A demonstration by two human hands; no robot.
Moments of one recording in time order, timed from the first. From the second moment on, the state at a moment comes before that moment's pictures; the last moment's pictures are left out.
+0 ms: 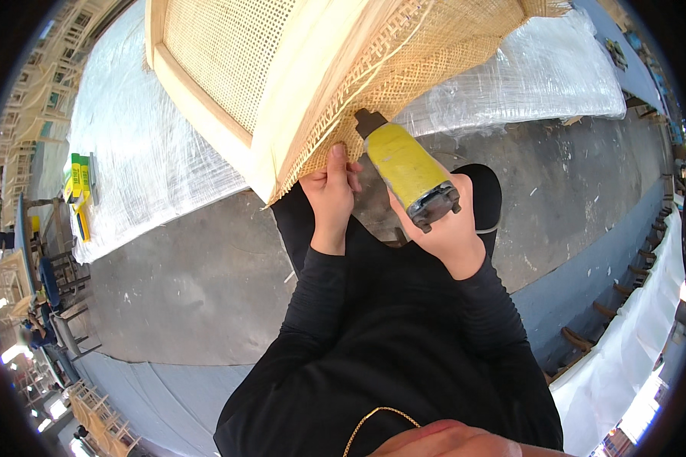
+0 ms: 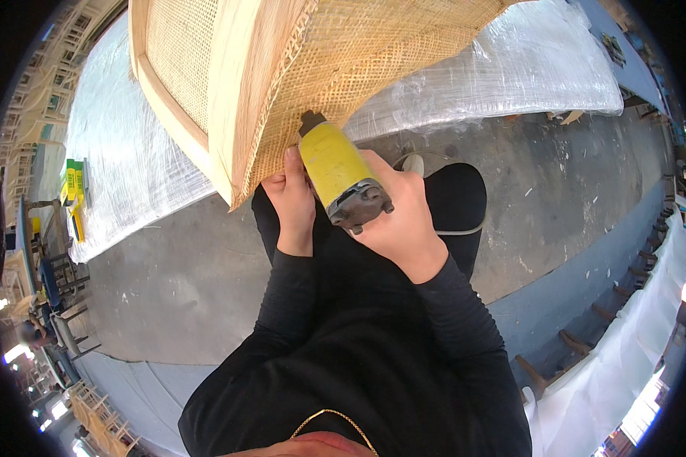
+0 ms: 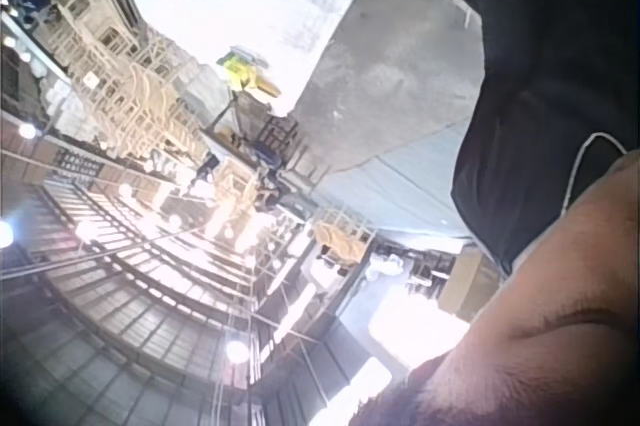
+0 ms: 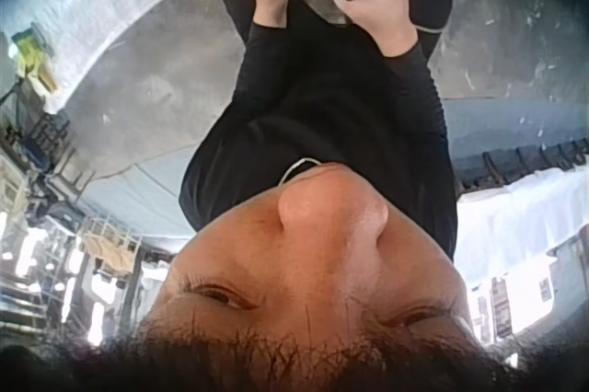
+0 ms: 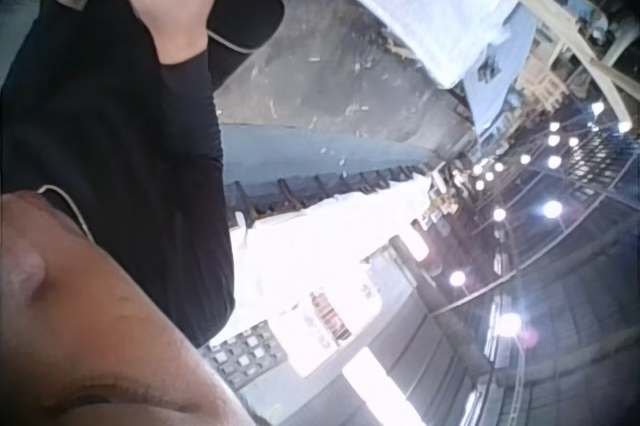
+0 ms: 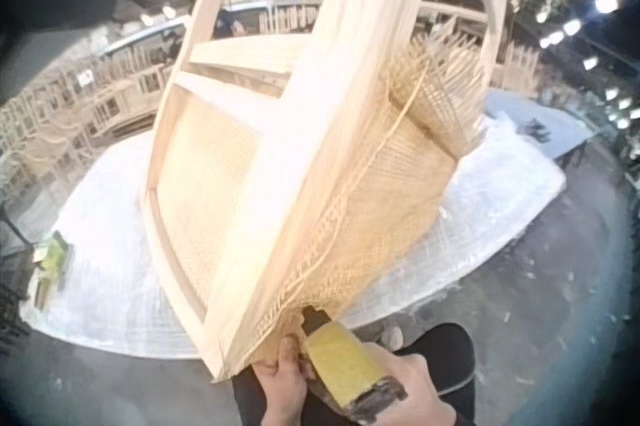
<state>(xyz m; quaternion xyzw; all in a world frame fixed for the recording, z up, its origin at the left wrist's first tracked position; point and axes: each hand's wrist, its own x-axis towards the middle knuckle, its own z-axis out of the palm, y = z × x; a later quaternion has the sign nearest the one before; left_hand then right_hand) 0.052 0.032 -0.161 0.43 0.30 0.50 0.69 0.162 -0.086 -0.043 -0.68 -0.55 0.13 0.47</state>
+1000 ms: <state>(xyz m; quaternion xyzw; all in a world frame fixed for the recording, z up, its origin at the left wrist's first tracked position) 0.051 0.032 -0.162 0.42 0.31 0.49 0.70 0.146 -0.080 -0.042 -0.66 -0.52 0.15 0.51</state>
